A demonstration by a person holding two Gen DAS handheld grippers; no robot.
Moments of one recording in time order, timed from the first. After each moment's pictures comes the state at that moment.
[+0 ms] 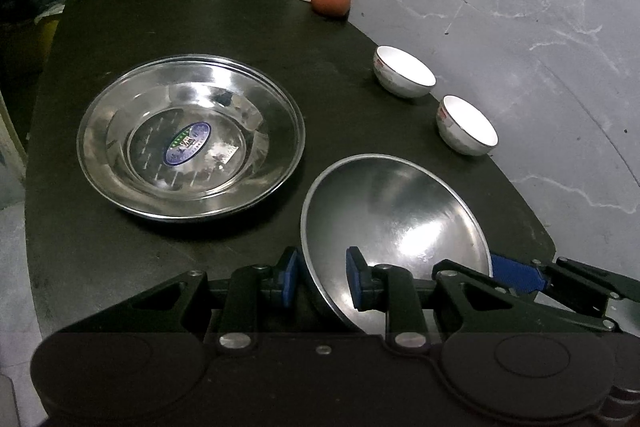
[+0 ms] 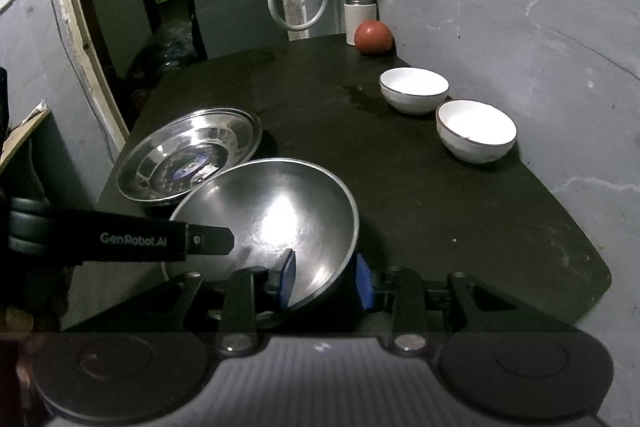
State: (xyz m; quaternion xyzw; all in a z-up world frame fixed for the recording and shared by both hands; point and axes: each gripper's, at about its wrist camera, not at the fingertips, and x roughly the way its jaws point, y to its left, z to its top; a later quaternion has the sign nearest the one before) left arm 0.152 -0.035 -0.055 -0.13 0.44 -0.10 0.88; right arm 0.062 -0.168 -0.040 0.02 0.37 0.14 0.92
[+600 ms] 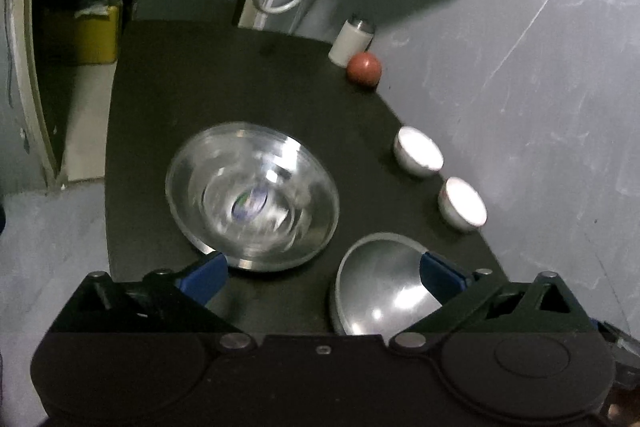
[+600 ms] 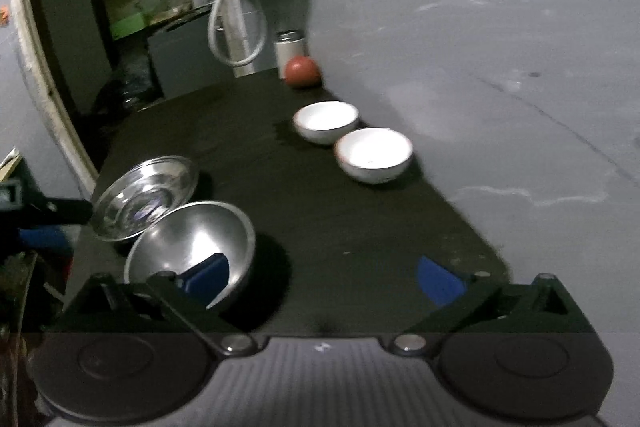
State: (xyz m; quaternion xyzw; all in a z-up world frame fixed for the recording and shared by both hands) left arm 0.130 0.017 0.021 -0.19 0.39 -0.06 0.90; right arm 0.038 -0.247 0.005 0.06 0.36 0.07 0.93
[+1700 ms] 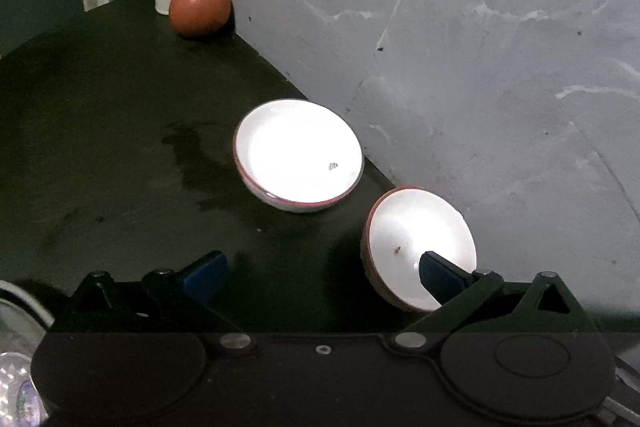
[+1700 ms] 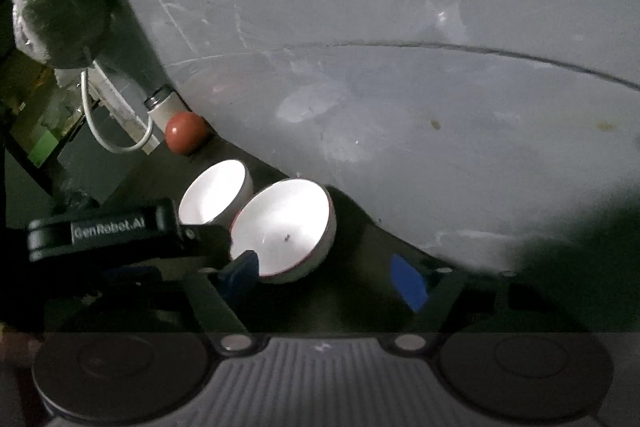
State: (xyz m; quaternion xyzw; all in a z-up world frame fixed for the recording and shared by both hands) left arm 0.368 -0.168 -0.042 -0.05 0.50 -0.16 0.85; right arm 0.183 -0.307 -0.062 0.27 0.36 -0.03 0.89
